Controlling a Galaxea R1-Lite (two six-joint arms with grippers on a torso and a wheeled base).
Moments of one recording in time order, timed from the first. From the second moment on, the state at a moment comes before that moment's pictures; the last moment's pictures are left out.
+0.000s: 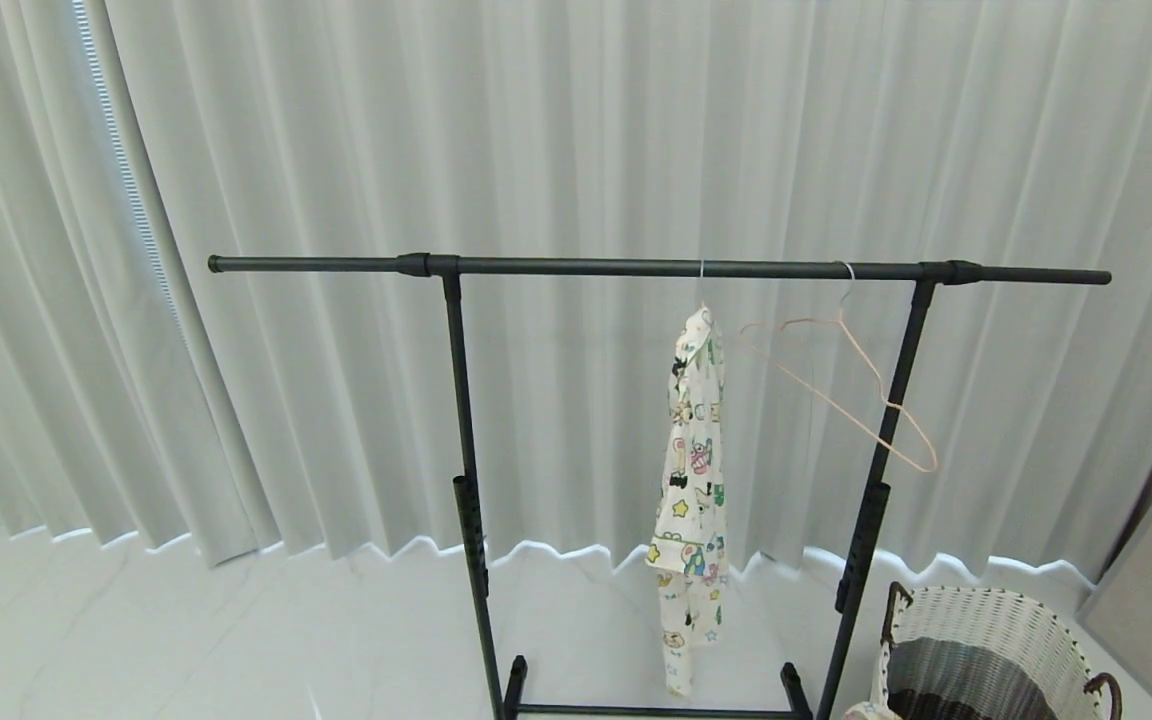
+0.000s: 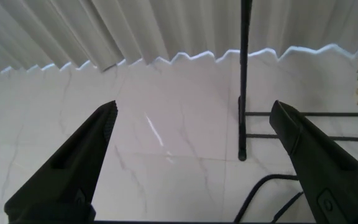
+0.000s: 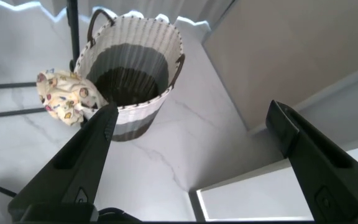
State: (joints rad) left arm -0.08 0.48 0.00 -0.04 0.22 0.15; right arm -0.12 0.48 -0.06 0.06 -0.31 -0.24
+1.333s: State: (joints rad) left arm -0.08 0.44 0.00 -0.03 0.22 0.08; right arm -0.12 0.54 -0.06 0.05 -0.31 -0.28
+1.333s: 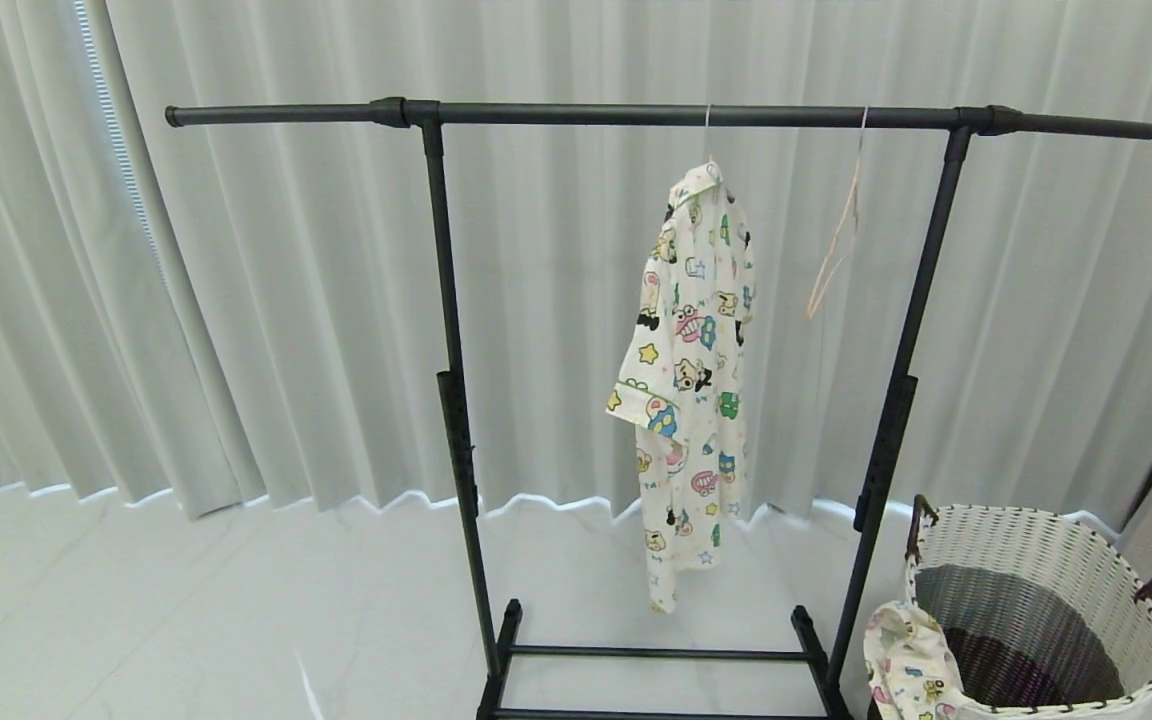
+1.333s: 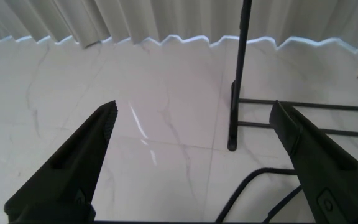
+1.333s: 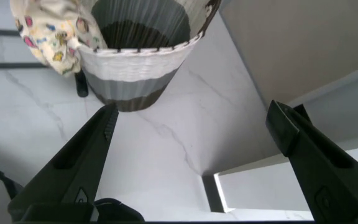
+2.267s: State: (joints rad) left arm -0.08 0.45 0.00 -0.03 0.22 0.08; right arm -0.04 0.54 -0.06 0.05 -0.31 -0.28
